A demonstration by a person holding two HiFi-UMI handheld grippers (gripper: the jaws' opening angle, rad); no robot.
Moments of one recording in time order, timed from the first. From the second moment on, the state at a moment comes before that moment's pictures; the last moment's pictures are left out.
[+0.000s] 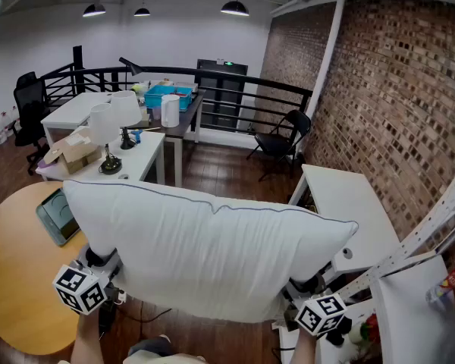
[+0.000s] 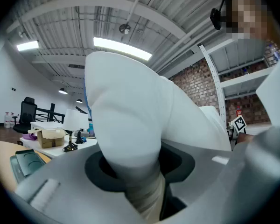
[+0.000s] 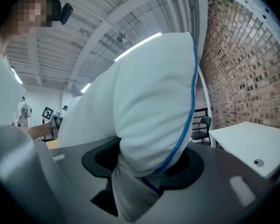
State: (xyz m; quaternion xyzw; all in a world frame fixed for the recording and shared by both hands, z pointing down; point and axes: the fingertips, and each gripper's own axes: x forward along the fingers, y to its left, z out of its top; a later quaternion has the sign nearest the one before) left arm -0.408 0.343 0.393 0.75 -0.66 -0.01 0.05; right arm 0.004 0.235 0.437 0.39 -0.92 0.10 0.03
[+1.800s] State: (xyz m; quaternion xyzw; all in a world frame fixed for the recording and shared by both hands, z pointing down) left arm -0.487 -0.006 0.417 0.83 -0.55 -0.02 0.08; right arm -0.055 0.008 0.445 0.52 -0.85 0.10 0.05
